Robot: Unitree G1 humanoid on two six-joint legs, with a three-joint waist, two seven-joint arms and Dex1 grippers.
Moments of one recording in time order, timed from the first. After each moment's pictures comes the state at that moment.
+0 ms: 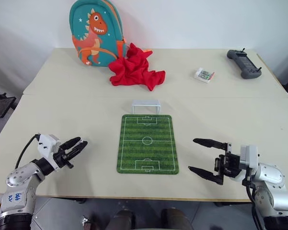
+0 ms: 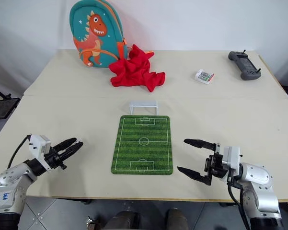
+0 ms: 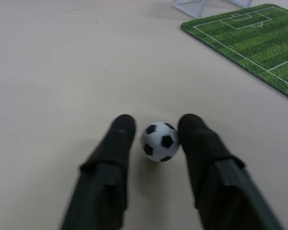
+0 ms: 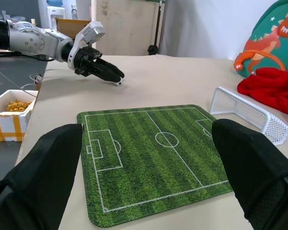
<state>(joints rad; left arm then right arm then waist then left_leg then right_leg) -0.03 0.61 0.33 0.14 -0.42 0.09 -0.80 -0.01 -0.56 -0.17 -0.08 0.61 -0.18 1.33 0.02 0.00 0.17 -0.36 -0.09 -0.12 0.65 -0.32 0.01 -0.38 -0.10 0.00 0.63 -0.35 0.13</state>
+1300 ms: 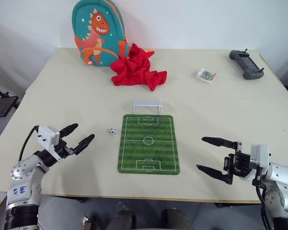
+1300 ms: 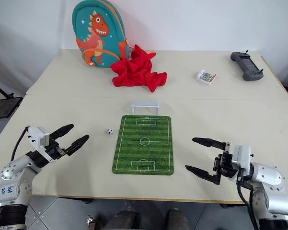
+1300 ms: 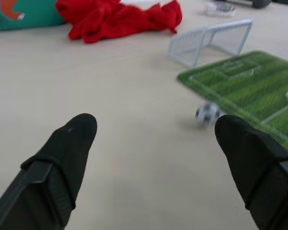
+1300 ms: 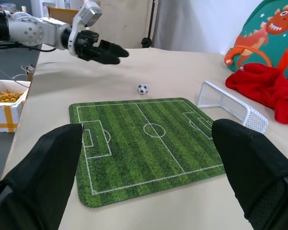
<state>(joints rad) -0.12 0.57 0.35 0.17 -0.45 0.04 -0.84 0.01 -0.61 -0.24 -0.08 0.63 -0.16 1.35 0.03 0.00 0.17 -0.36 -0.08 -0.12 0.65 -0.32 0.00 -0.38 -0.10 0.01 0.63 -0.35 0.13</state>
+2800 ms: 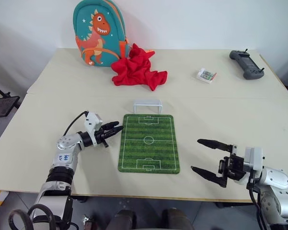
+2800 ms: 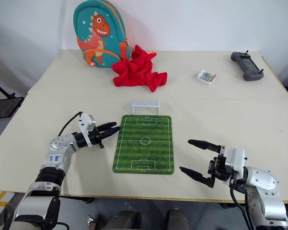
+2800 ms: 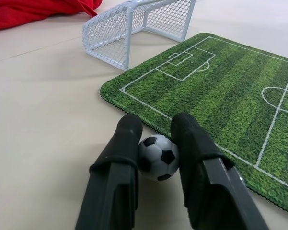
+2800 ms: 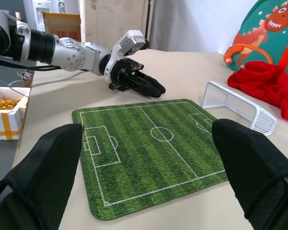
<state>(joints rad) -0.57 0.43 0.08 0.68 -0.25 -0.13 -0.96 0.06 -0.59 -0.20 -0.16 0.61 -0.15 1.26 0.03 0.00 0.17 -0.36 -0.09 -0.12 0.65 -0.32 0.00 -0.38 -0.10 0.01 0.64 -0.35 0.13</state>
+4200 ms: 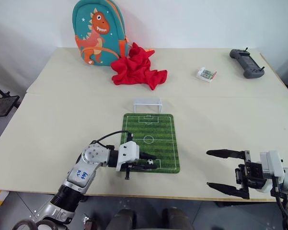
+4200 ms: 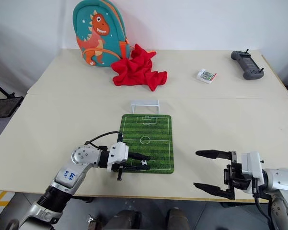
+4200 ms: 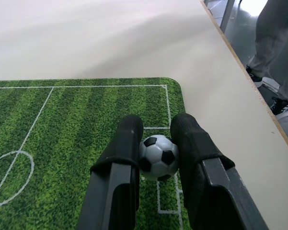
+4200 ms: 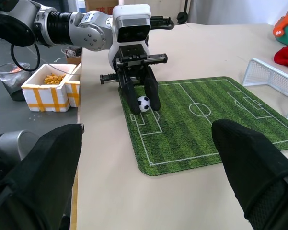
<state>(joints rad) -0.33 0.45 -0.28 -0.03 -0.18 0.04 -1.07 0.15 -0.77 -0.29 -0.21 0.71 -0.04 1.42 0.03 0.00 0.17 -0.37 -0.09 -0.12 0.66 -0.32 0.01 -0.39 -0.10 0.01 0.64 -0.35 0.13</state>
